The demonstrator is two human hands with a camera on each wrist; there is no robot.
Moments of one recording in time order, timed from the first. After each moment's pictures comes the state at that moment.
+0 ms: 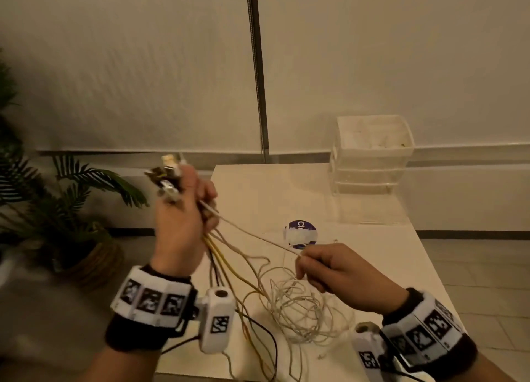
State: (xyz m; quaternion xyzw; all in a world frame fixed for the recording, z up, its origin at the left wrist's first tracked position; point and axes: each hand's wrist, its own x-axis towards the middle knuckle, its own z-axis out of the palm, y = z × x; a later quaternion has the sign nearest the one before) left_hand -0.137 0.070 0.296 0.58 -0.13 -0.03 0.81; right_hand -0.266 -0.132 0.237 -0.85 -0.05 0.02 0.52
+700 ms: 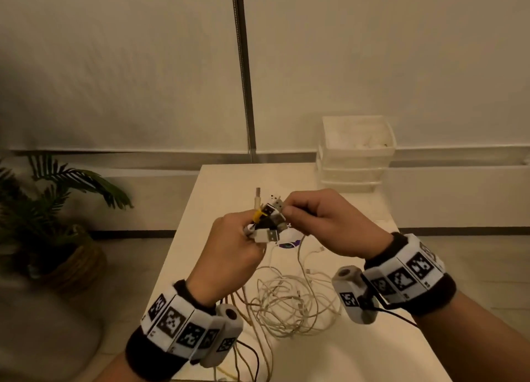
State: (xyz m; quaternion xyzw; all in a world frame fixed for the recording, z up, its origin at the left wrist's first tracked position) left_hand -0.176 0.031 0.271 0.80 -0.38 0.00 0.46; right_hand -0.238 -0.152 0.293 -0.87 -0.12 -0.09 0.47
